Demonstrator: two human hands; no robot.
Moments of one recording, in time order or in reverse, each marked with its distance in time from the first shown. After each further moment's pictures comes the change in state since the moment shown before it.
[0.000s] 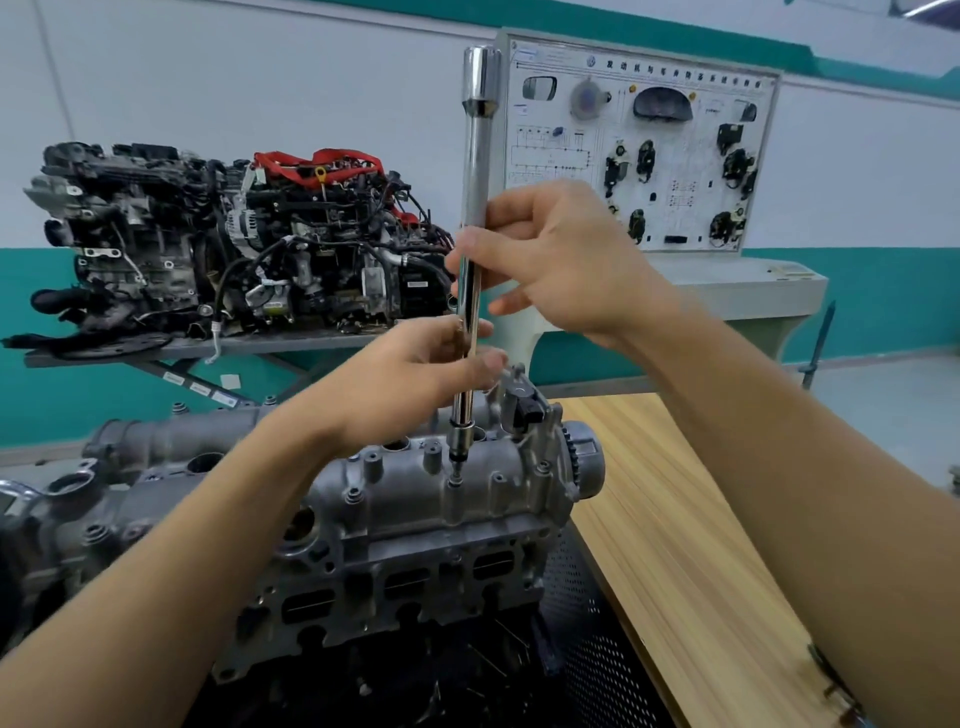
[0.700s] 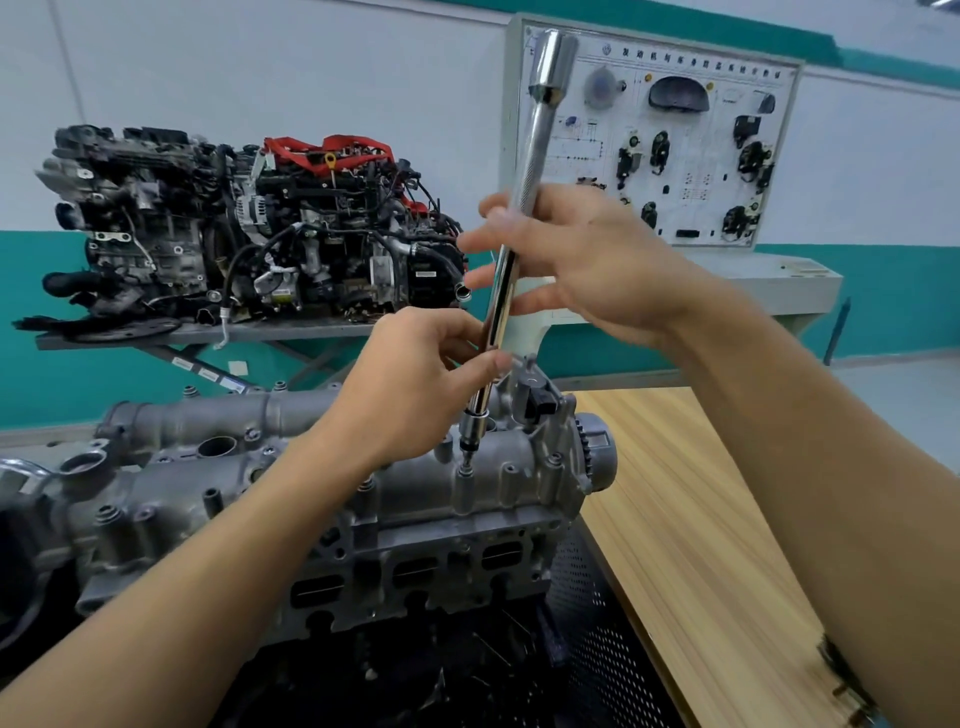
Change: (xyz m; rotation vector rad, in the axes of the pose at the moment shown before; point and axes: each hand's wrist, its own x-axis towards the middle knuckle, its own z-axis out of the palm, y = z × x) left_hand -0.002 -0.016 0.014 0.259 0.379 0.214; right_hand -0.001 0.010 -0.007 0.177 -0.165 0.119
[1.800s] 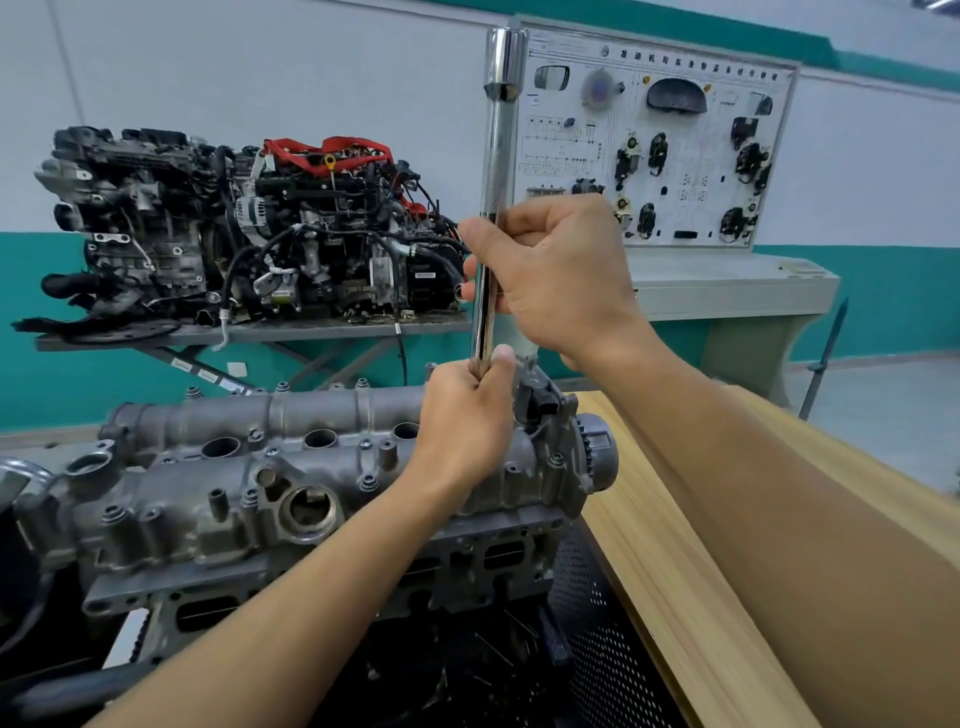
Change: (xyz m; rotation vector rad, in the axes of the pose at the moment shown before) left_hand -0.008 0.003 0.058 -0.307 0.139 -0.348; right_hand 0.008 0.013 0.041 -0.040 0.433 -0.195
